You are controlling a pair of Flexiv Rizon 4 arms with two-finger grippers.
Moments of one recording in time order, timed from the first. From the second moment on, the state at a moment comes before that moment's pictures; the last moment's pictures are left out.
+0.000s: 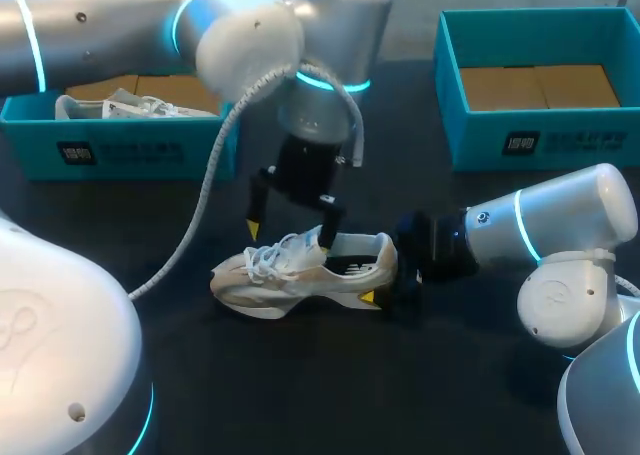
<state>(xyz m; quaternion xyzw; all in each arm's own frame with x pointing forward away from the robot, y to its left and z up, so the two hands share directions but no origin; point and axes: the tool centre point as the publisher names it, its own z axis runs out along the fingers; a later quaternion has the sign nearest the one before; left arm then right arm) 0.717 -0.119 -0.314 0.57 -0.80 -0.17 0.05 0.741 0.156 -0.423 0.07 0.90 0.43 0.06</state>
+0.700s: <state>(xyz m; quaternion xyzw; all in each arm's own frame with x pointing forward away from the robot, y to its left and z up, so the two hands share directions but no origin) 0.708 -0.116 -0.309 0.59 -0.79 -0.15 0.10 0.741 0.156 -0.423 0.07 0.90 0.43 0.06</state>
